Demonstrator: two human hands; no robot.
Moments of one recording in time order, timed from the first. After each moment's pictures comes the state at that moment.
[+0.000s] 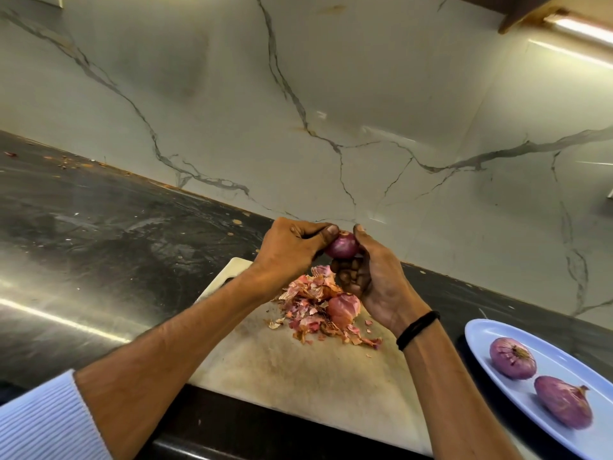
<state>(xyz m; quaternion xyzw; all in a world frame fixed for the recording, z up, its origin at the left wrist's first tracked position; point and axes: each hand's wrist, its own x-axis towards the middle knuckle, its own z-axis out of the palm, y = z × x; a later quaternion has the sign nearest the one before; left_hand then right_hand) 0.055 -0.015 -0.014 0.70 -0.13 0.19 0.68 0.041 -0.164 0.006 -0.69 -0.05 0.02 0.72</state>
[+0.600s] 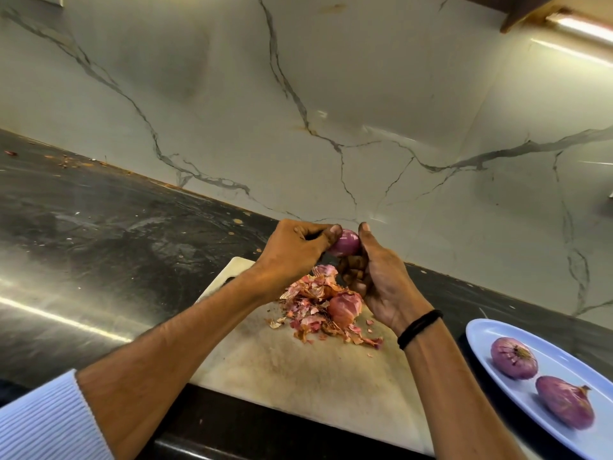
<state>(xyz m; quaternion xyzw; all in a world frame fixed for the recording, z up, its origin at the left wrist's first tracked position) 0.051 -0.017 -0.013 0.71 -0.13 0.16 0.67 0.039 -0.163 0.008 -0.68 -0.02 -0.01 0.74</state>
